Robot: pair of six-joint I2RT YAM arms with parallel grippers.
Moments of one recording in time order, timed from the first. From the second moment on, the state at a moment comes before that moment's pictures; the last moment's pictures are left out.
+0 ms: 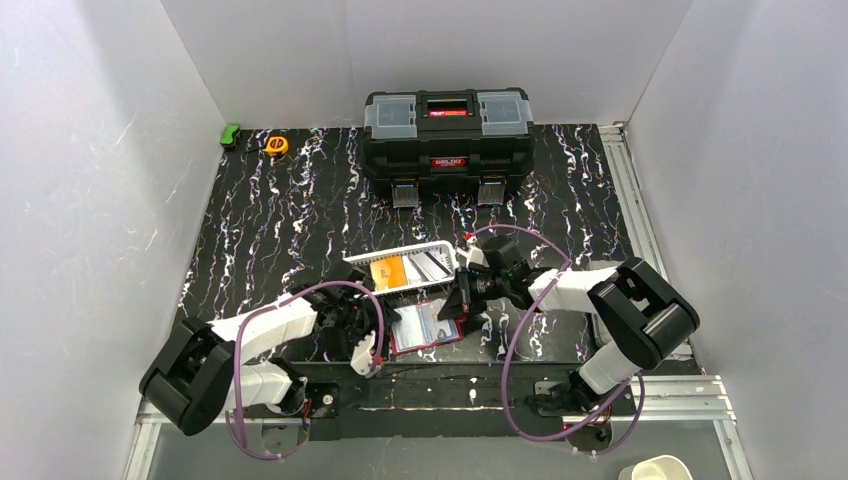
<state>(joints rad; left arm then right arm) -0.62 1.20 0.43 -0.38 0.67 2.07 0.68 1.55 0.57 0.21 -0.69 0.71</state>
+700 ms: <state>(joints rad) -0.62 1.22 0.46 -0.43 0.67 2.10 0.68 1.74 0.55 0.49 -0.77 0.84</state>
